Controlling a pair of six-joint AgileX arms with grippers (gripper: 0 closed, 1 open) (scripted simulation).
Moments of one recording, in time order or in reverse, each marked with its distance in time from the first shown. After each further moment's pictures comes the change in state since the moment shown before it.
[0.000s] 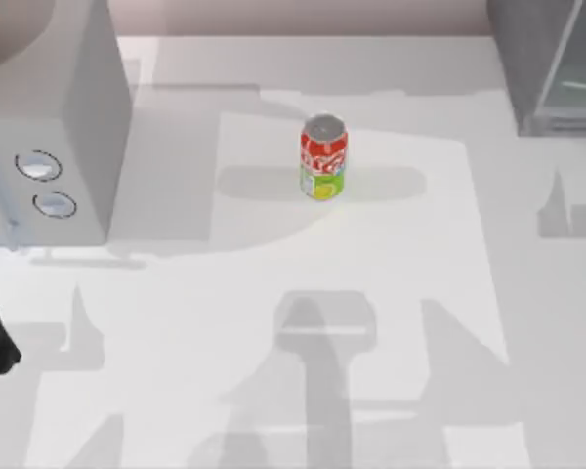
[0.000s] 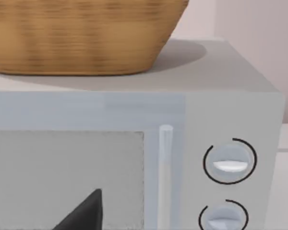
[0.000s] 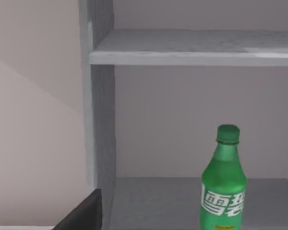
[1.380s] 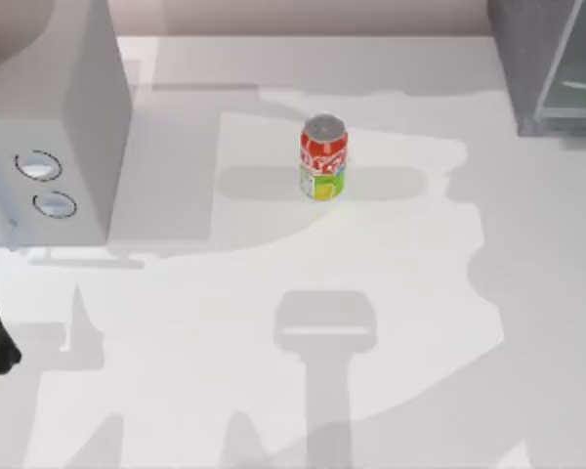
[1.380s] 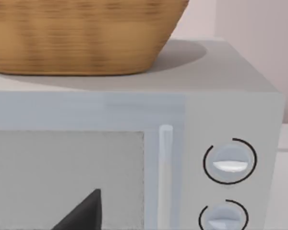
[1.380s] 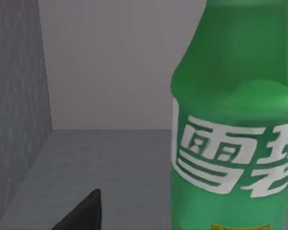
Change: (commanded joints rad) left arm 0.000 0.000 0.000 0.000 0.000 0.000; right arm -0.099 1.220 0.539 0.606 -0.089 0.006
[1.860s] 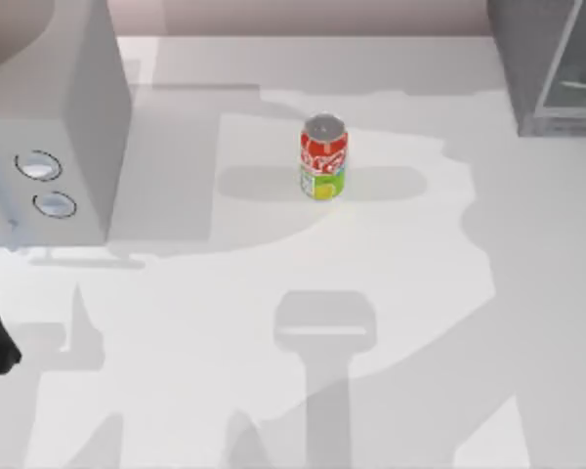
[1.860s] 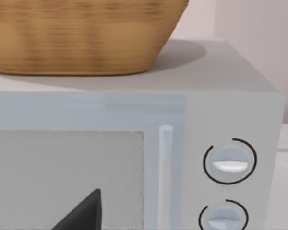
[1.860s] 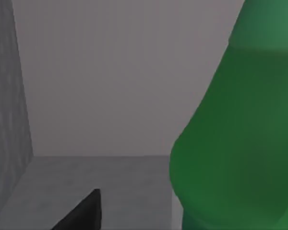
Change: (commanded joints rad) left arm 0.000 0.000 0.000 0.000 0.000 0.000; right arm 0.017 0.127 0.252 -0.122 0.019 -0.001
